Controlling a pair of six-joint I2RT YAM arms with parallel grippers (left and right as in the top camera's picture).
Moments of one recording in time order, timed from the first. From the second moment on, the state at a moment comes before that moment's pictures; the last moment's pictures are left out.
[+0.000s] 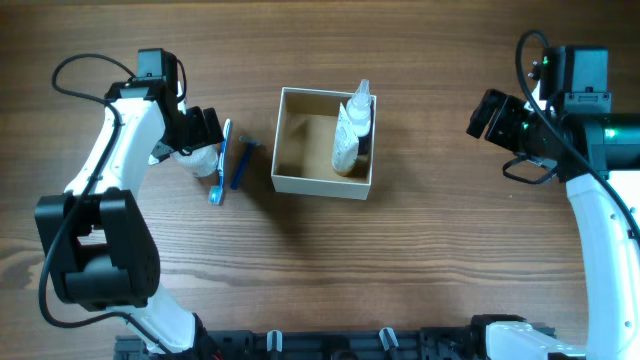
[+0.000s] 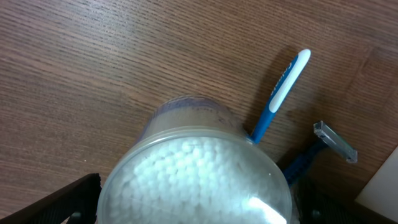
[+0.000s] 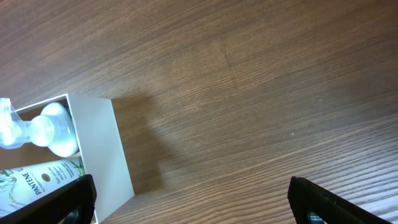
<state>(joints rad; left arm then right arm) 0.05 1.86 1.36 -0.89 0.00 -0.28 0.00 1.36 1.48 -1.19 0.03 0.41</state>
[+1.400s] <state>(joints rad) -0.30 1.57 1.56 -0.96 0.16 -0.25 0.00 1.36 1.48 -1.19 0.03 0.41</state>
